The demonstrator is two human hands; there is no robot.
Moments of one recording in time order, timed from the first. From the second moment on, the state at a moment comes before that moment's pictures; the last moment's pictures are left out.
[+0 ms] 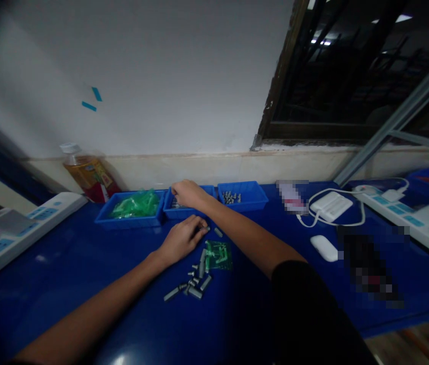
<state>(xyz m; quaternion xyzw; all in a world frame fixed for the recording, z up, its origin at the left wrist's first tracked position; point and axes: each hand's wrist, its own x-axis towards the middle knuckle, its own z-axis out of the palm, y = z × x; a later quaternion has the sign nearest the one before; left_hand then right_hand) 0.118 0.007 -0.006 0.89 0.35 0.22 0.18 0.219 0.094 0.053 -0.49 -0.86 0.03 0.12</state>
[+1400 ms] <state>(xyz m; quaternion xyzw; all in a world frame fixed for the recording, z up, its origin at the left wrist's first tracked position) 0.115 -0.002 0.007 0.85 0.30 0.31 0.31 0.289 -0.054 0.008 -0.54 -0.77 0.06 0.34</state>
